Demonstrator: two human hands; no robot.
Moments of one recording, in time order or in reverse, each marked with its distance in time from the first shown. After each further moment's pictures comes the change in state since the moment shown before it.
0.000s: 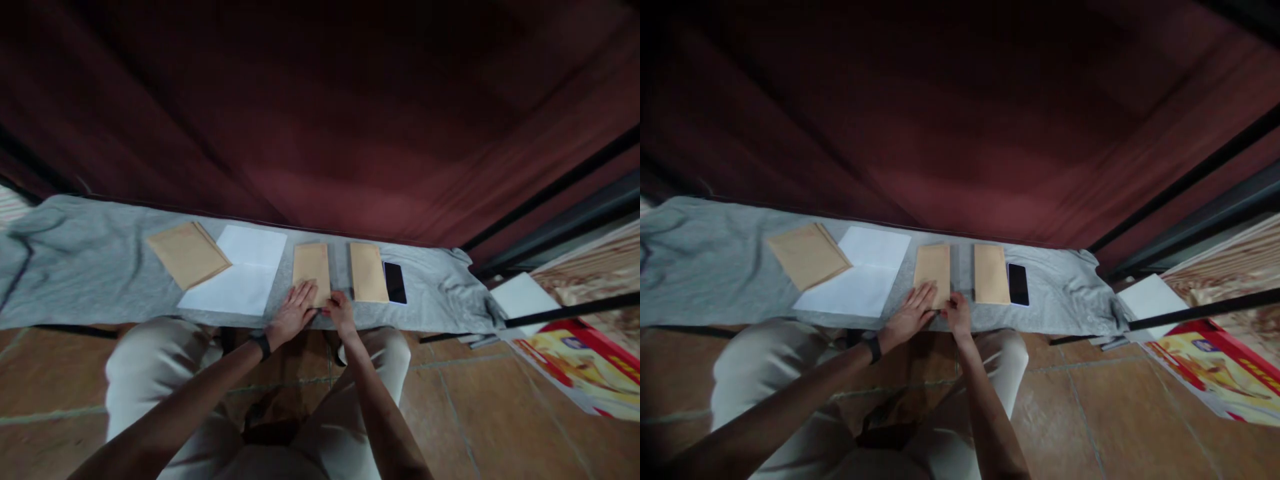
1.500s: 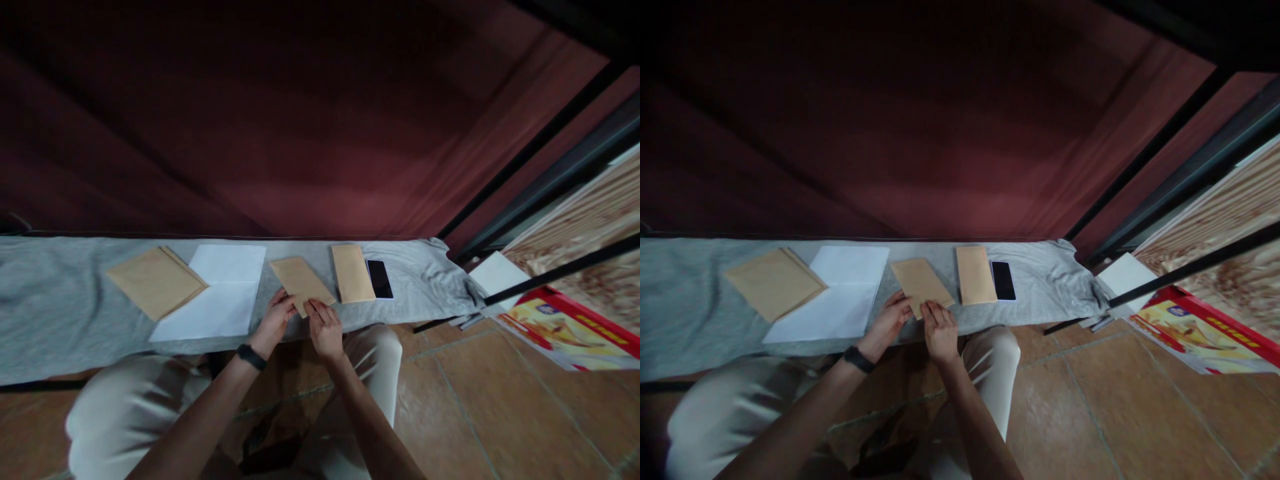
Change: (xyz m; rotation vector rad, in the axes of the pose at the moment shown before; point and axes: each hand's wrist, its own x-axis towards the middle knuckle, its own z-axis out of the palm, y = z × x) left_hand 0.045 0.028 -0.026 -1.316 0.225 -0.704; right_hand -0.049 -0.035 -0.012 -0.868 -0.025 -0.673
